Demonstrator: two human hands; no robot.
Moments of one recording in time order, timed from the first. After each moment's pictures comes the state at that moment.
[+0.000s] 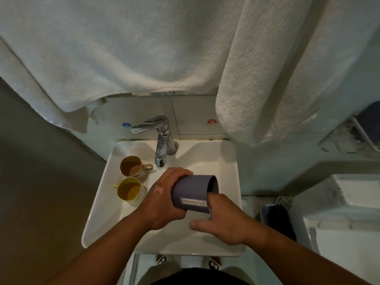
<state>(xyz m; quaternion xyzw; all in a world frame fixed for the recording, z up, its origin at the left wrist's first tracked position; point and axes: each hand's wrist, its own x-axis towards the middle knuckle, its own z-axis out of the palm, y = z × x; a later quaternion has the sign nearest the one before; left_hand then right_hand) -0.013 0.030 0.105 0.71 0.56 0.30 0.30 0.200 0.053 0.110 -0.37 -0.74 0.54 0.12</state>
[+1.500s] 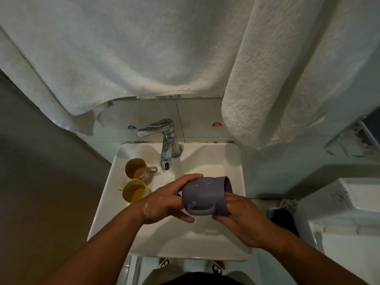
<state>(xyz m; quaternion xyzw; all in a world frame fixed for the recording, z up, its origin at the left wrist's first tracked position) -0.022 0.042 0.123 0.44 0.48 0.25 0.72 0.227 0.062 0.099 -0.39 -0.82 0.39 0.14</state>
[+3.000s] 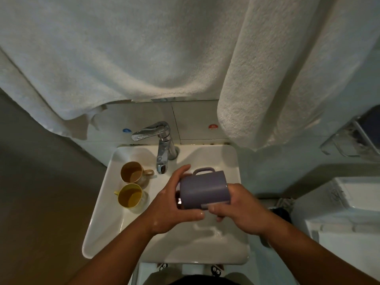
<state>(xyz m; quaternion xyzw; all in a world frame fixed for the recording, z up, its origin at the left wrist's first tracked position) -0.003 0.033 0.117 0.54 0.56 0.33 0.53 0.220 0.080 0.129 -0.39 -0.61 0.66 0.21</state>
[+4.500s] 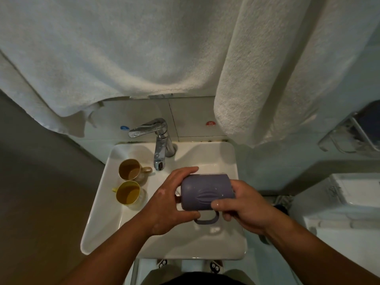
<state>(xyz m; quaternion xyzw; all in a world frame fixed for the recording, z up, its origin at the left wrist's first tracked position) 0.004 0.027 0.131 0.63 0.56 0.30 0.45 0.230 0.078 0.120 -0.36 -0.47 0.77 0.24</state>
